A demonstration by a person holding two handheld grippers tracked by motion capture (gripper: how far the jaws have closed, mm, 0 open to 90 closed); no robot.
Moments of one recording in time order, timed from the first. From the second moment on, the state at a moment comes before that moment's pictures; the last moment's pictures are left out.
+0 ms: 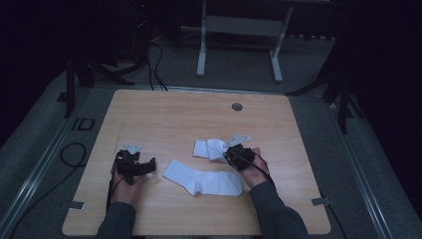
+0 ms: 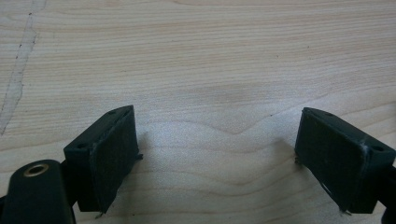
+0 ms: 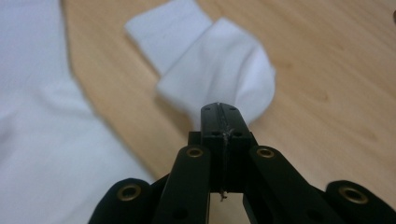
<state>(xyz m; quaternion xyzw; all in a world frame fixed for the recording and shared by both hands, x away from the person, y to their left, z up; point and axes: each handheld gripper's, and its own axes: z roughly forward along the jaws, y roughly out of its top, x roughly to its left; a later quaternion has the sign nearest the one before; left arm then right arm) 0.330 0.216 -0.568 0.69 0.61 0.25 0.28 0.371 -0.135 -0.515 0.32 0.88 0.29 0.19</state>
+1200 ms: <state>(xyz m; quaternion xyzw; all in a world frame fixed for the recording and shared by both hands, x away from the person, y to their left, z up) 0.330 0.216 -0.568 0.69 0.61 0.25 0.28 0.389 -0.114 -0.519 0.31 0.90 0.27 0.17</state>
